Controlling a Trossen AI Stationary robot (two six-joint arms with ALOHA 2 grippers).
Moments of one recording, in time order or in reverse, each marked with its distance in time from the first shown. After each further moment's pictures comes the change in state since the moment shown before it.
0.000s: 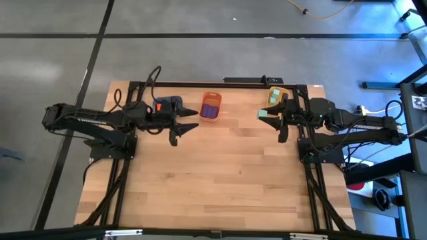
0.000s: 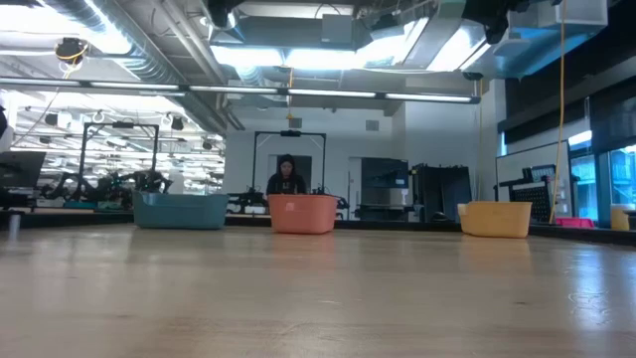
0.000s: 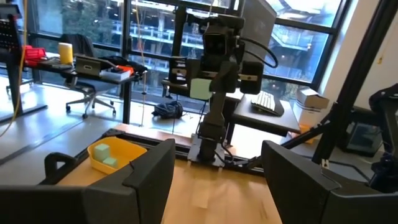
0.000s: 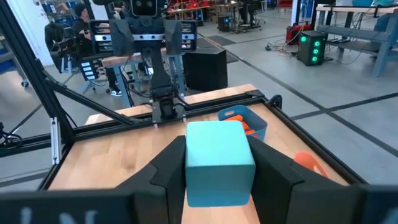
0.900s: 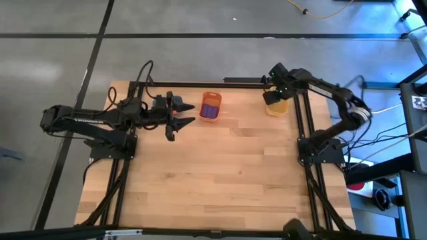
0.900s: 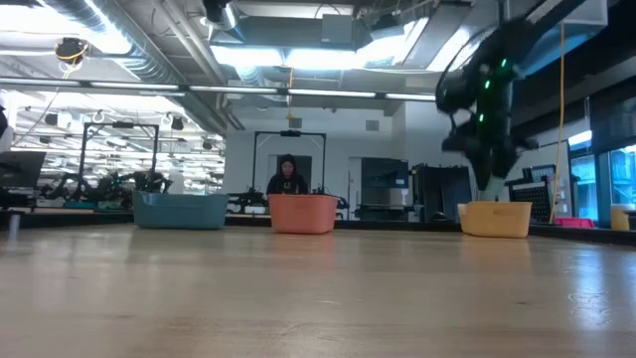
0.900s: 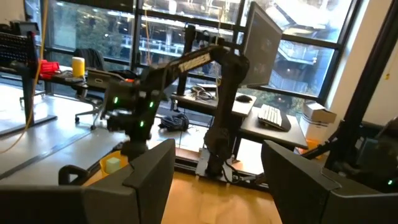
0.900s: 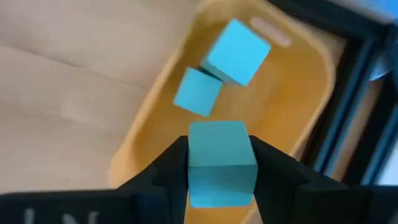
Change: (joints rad) left arm 0.044 -0.051 0.000 0.002 0.009 0.000; right arm -0.840 0.794 0.309 -0.767 0.063 0.167
